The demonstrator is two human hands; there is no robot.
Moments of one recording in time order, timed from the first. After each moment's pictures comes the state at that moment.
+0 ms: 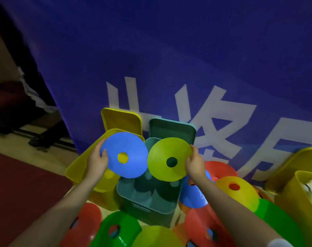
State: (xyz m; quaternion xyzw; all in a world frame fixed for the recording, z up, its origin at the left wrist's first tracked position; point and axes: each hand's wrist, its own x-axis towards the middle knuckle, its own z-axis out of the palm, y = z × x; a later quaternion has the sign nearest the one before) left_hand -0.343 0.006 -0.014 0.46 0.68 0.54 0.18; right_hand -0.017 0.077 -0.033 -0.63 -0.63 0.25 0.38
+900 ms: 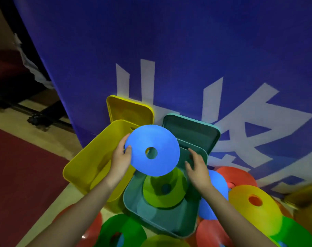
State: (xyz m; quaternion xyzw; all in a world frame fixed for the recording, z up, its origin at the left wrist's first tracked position) left_hand -0.323 0.071 -0.052 0.41 0.62 0.58 0.32; right_hand -0.060 0.111 -0.073 -0.61 -0.69 0.26 0.29
